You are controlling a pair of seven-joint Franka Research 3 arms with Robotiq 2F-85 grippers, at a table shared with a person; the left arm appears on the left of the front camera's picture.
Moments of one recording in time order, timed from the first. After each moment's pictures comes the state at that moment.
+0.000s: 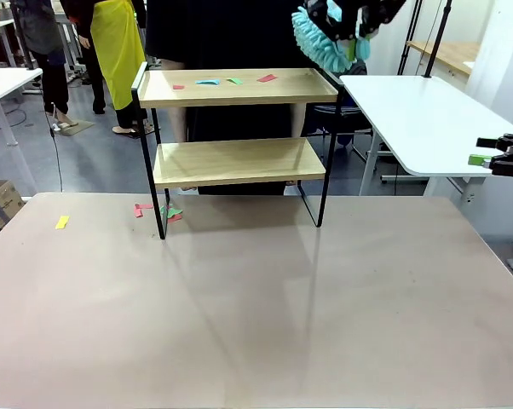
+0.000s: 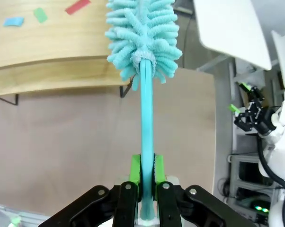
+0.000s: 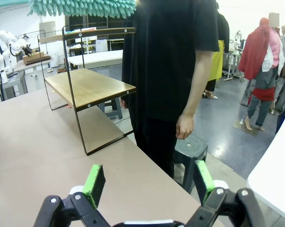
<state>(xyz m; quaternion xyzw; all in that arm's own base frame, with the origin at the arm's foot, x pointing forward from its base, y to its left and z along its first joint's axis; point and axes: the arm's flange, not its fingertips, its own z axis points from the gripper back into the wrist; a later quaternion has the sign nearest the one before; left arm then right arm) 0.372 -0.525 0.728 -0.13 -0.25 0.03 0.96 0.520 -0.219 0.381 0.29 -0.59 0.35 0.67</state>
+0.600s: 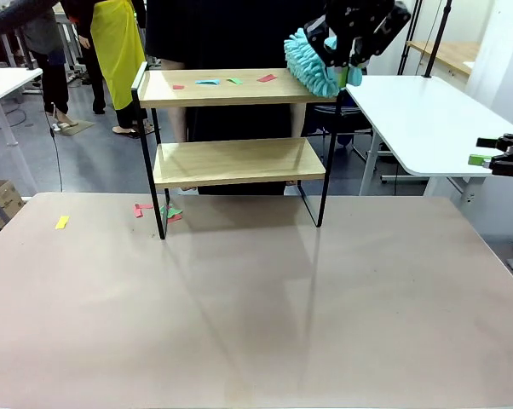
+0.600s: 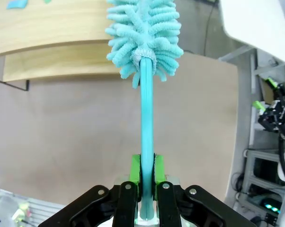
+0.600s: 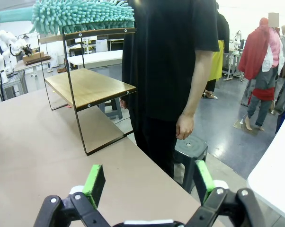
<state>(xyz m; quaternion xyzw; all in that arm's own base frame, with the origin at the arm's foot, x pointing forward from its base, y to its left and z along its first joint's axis) 0.389 -0.531 0.701 -0.08 -0.21 0.04 0.97 0.520 -0.219 0.381 0.29 -0.59 0.35 0.67</state>
